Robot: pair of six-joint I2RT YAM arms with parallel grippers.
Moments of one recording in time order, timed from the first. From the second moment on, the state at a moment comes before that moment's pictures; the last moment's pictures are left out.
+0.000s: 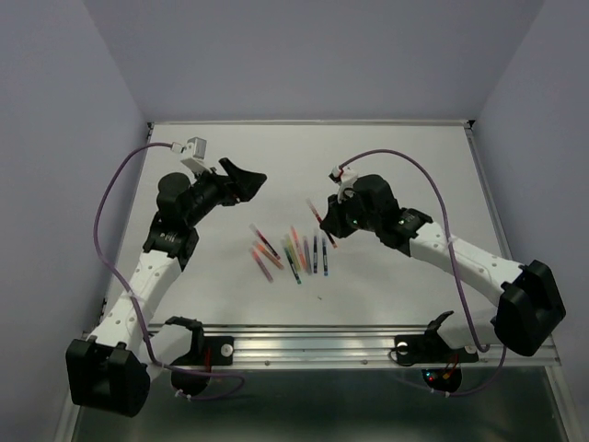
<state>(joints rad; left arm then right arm) -0.21 0.99 0.77 0.14 0.38 -0.66 0.69 1.35 0.96 -0.23 -0.16 0.23</state>
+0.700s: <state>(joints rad) -0.45 1.19 0.77 0.30 0.43 -0.74 0.69 1.38 1.07 -0.10 -0.34 0.22</state>
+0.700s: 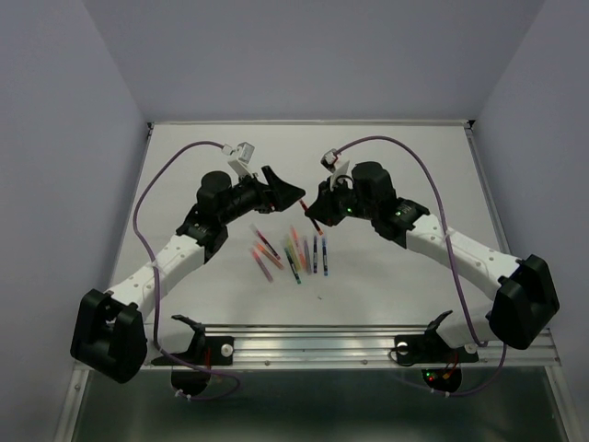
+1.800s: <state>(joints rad) -0.52 1.25 0.81 0.30 0.30 -0.78 0.69 1.39 1.08 -0.10 -0.33 0.22</state>
